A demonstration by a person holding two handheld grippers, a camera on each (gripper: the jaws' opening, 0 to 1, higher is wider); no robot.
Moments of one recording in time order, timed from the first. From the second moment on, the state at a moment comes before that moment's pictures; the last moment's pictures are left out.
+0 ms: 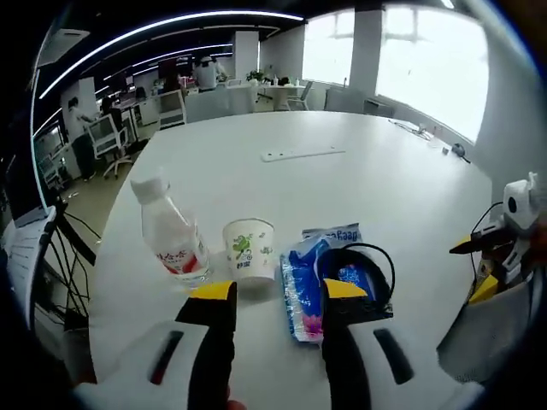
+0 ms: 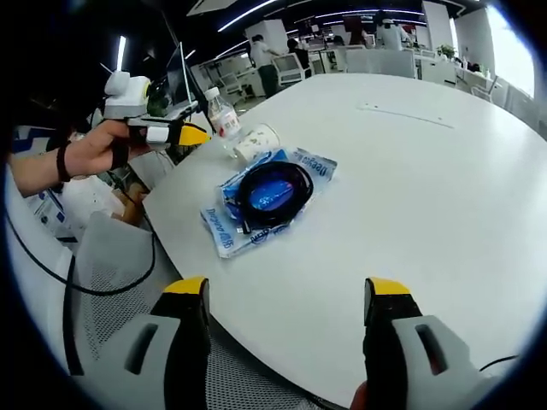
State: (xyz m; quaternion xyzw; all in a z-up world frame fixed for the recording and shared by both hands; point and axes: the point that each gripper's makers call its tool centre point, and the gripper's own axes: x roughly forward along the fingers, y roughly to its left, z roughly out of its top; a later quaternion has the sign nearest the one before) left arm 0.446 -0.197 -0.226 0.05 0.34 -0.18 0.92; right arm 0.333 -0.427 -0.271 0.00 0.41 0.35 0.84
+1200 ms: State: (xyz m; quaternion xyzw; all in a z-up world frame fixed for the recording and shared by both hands) left arm 0.470 -0.195 -0.252 0.06 0.36 -0.17 0.92; right arm 0.326 -0.439 -0.275 0.00 0.42 0.33 0.84
